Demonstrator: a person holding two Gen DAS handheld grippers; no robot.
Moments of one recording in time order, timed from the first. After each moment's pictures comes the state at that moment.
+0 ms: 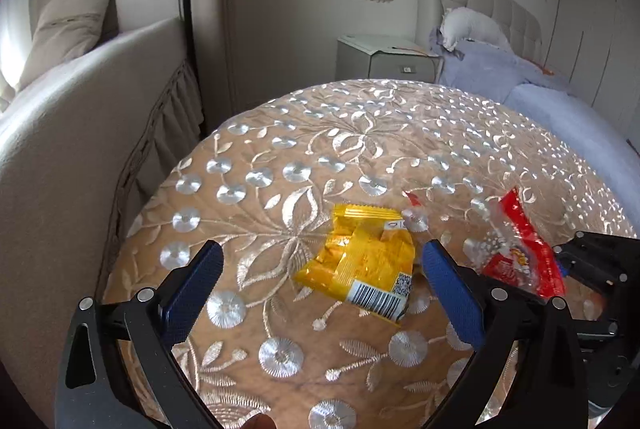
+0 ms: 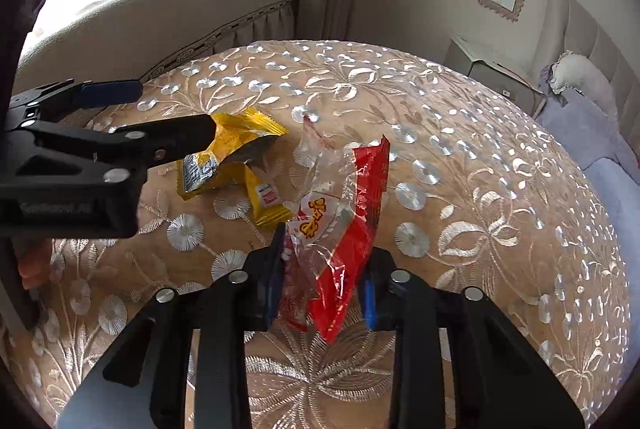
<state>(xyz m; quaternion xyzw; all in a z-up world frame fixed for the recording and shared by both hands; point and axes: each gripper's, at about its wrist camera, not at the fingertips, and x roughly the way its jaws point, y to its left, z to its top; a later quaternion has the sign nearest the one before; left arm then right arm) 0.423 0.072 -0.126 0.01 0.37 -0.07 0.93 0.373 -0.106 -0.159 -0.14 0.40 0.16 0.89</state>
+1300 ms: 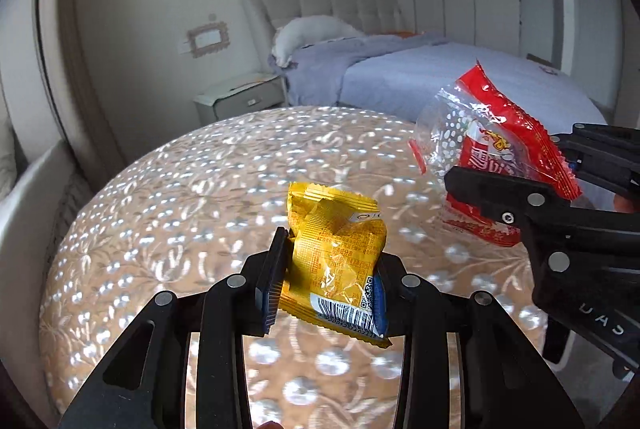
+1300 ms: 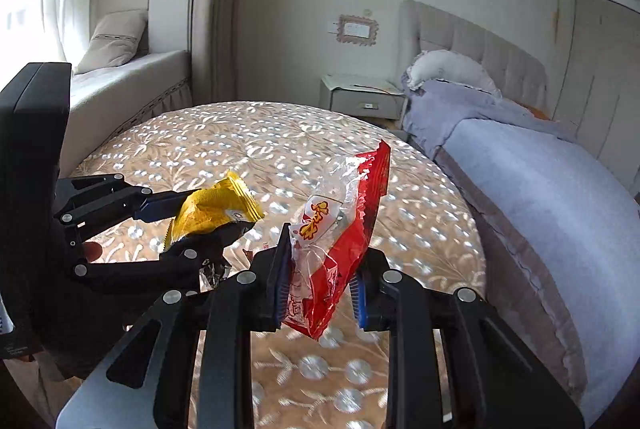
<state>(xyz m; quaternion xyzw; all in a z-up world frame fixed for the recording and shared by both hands) 0.183 -0.207 -0.065 0.14 0.28 -0.26 0.91 0.122 -0.323 -0.058 -0.07 0.29 -0.01 0.96</state>
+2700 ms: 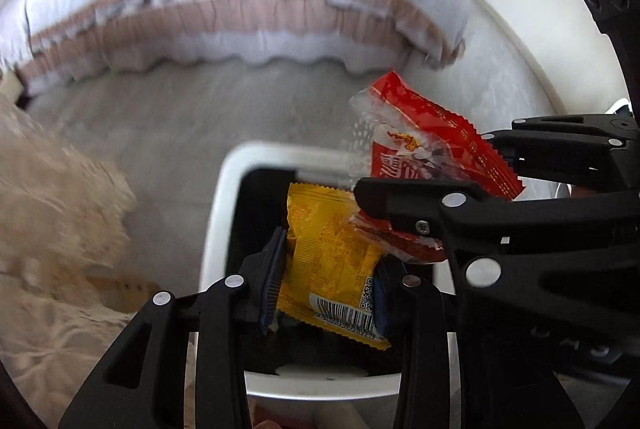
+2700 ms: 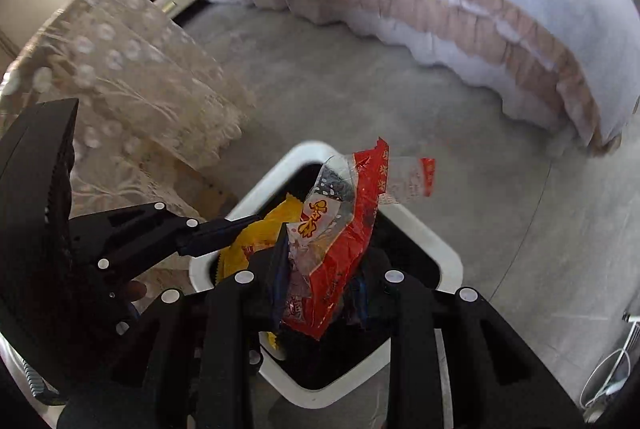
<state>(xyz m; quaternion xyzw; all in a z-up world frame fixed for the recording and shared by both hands) 0.070 -0.559 -0.332 0.29 0.47 -0.55 0.63 -0.027 -0.643 -0.315 0.26 0.50 -0.21 0.80</state>
